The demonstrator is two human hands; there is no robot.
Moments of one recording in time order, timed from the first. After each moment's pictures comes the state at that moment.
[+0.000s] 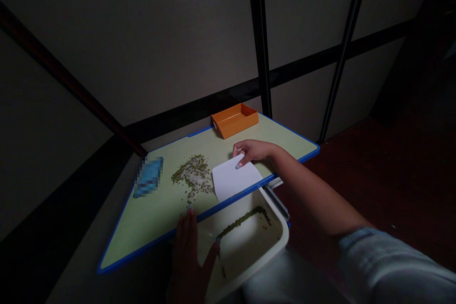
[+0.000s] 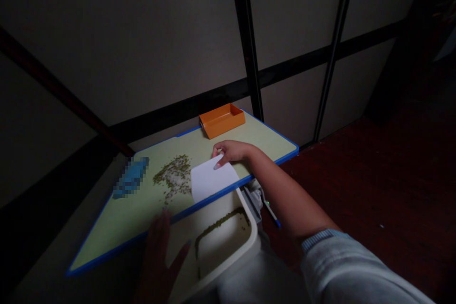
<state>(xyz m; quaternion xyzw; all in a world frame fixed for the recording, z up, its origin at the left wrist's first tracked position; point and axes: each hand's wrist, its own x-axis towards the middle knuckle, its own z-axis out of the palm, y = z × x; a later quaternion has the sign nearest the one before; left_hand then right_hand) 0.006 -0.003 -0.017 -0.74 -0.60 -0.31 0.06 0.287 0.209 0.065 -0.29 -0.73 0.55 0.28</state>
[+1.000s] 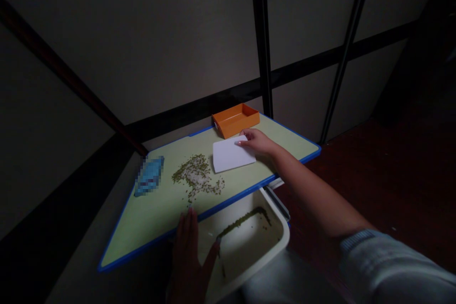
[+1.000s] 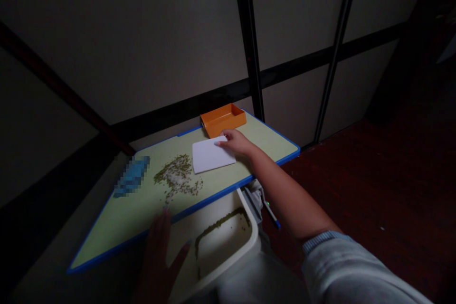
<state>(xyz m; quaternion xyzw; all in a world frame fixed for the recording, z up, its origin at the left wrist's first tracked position) 0.006 -0.005 -0.016 -0.73 -0.60 -0.31 0.06 0.286 0.208 0.076 -0.40 -0.65 0.43 0.49</state>
